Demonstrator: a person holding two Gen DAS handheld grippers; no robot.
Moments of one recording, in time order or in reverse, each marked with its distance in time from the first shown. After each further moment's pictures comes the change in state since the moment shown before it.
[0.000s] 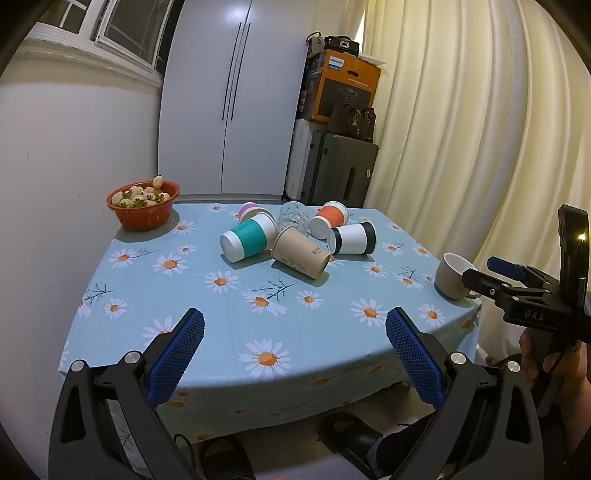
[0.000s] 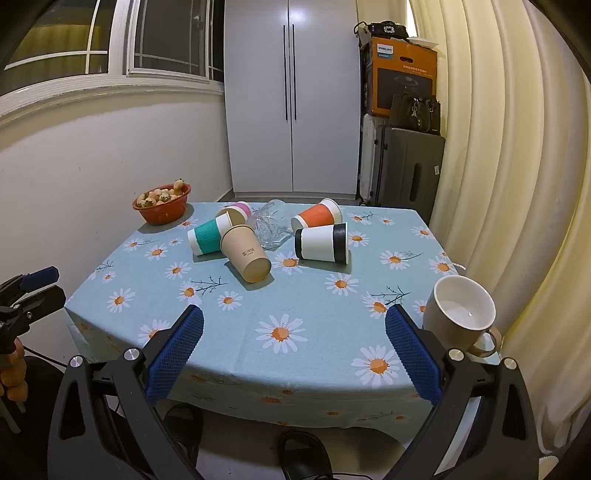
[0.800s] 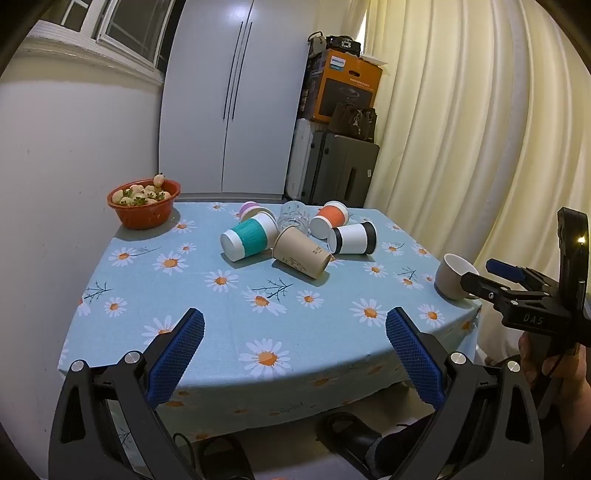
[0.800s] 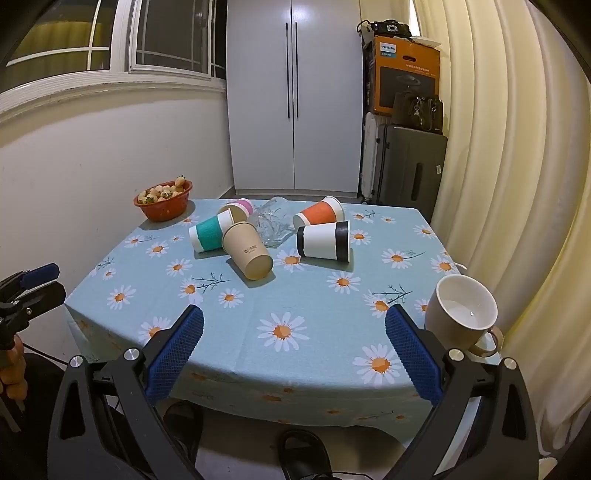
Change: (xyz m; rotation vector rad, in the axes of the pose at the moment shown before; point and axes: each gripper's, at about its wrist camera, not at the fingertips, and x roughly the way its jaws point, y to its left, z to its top) left arm -0.002 -0.004 0.002 -0.012 0.005 -0.005; right arm 0.001 0.004 0.000 -0.006 0.011 0.003
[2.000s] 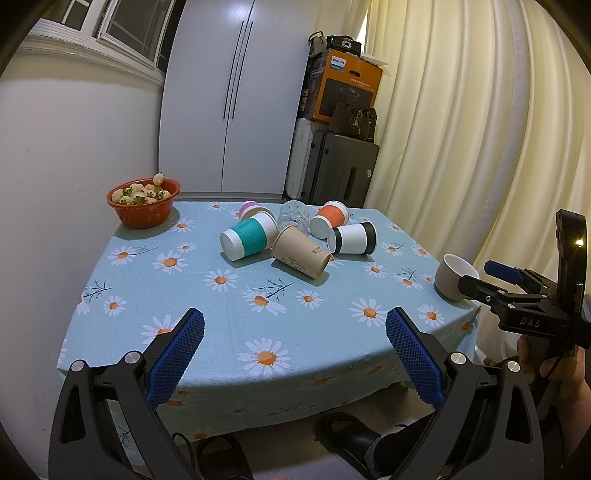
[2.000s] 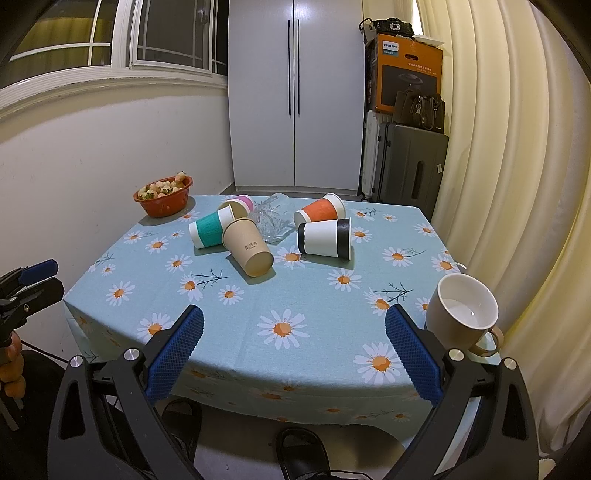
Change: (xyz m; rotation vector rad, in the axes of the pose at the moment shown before) left arm 0.001 0.002 -0.003 -0.006 0.000 0.001; right arm 0.001 0.000 -0.002 -0.006 0.004 -0.003
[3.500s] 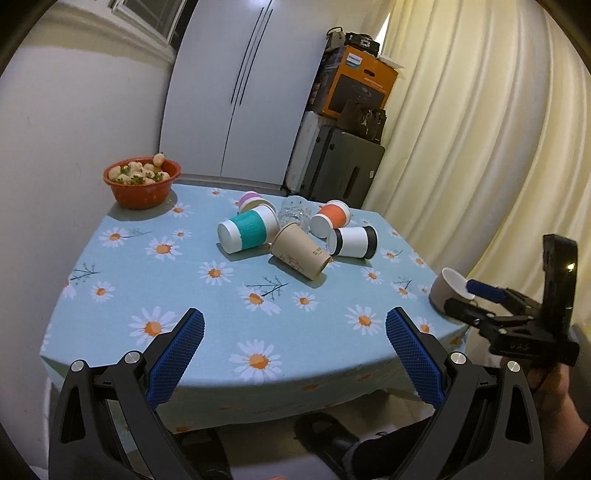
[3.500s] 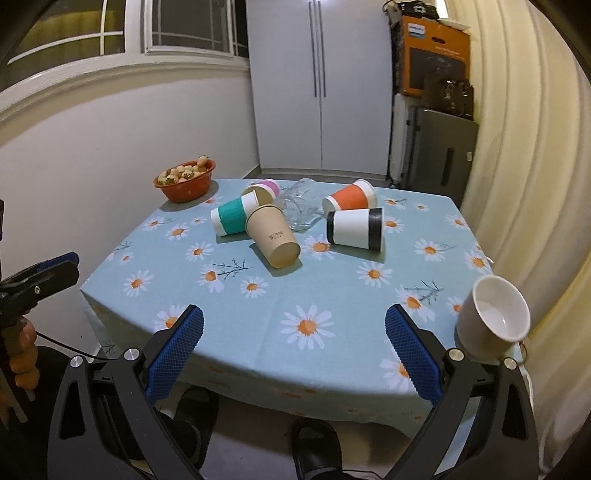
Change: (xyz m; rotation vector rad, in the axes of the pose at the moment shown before) left arm 0.020 0.016 0.011 -0.111 0.039 -0.041; right arm 0.029 0.000 0.011 -0.041 0.093 0.119
